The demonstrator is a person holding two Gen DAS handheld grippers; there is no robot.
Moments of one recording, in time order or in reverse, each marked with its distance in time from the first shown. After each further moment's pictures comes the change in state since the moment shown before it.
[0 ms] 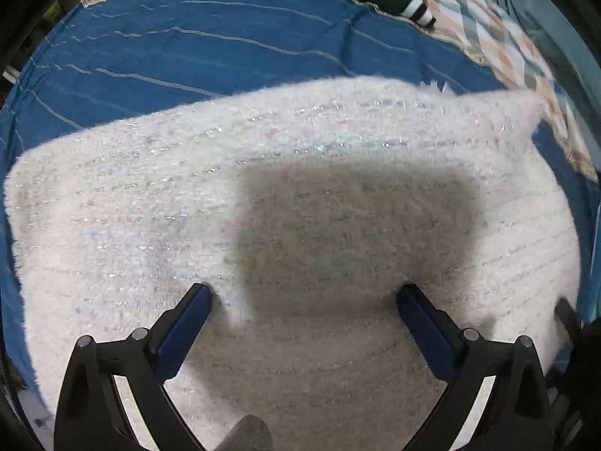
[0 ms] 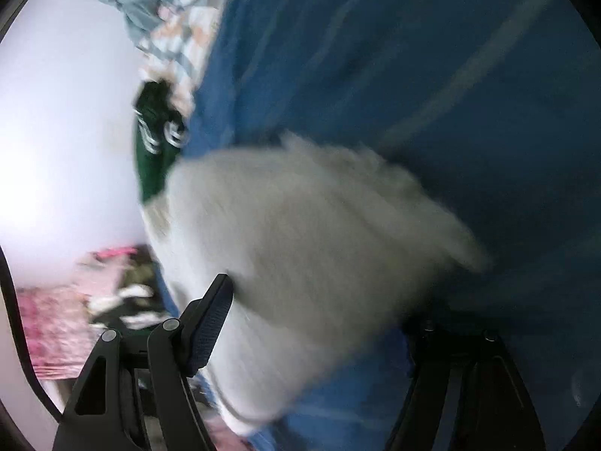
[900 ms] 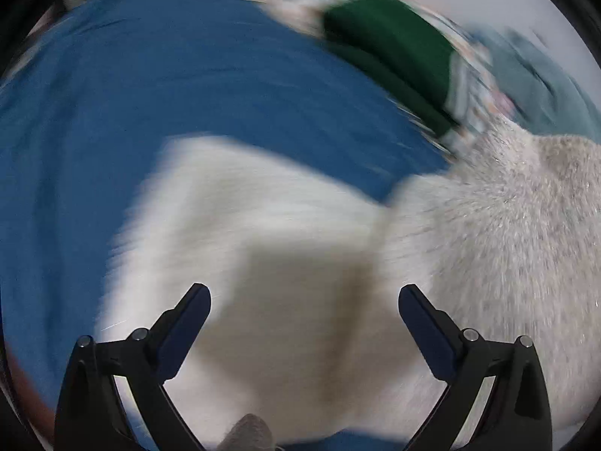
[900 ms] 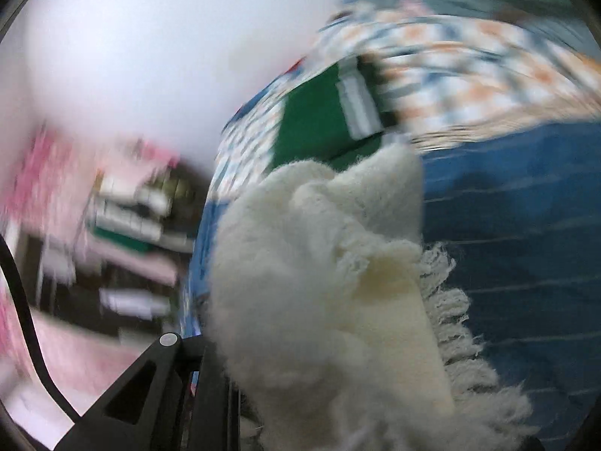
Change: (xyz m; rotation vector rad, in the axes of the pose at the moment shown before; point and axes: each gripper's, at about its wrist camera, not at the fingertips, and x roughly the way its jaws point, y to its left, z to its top) left arm -0.097 0.106 -0.002 -0.388 -0.135 -0.102; right arm 0.015 0.312 -0.070 -0.691 0.077 0.010
